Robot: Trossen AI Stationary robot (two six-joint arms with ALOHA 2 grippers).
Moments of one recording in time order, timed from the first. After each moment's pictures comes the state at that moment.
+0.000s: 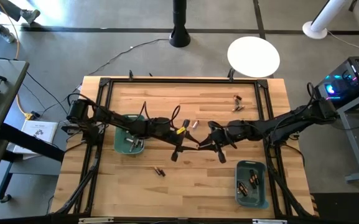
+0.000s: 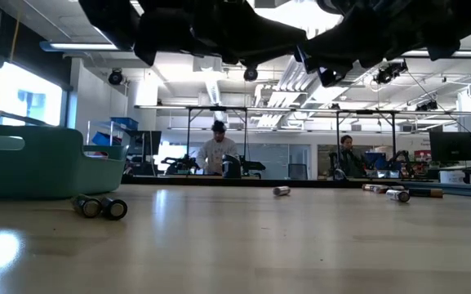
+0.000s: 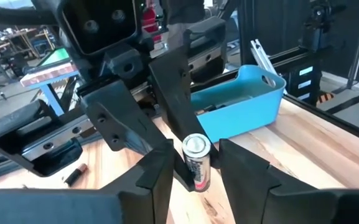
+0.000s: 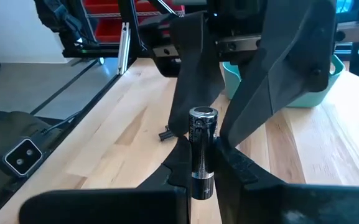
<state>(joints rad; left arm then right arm) -0.08 1.79 0.96 0.66 0.21 0.28 0.15 1.29 0.54 0.46 -0.12 0.05</state>
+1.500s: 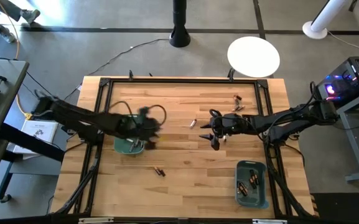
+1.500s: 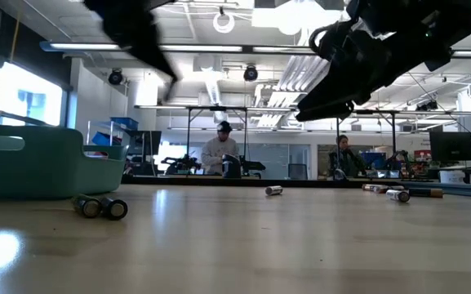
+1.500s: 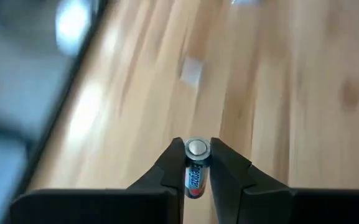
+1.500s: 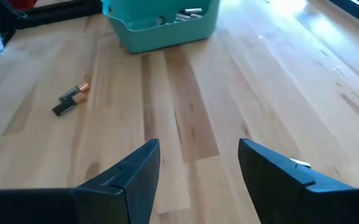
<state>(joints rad) -0.20 1.31 0.96 -0.52 -0.53 -0.08 0.01 1.29 0.54 0.24 0.06 0.18</state>
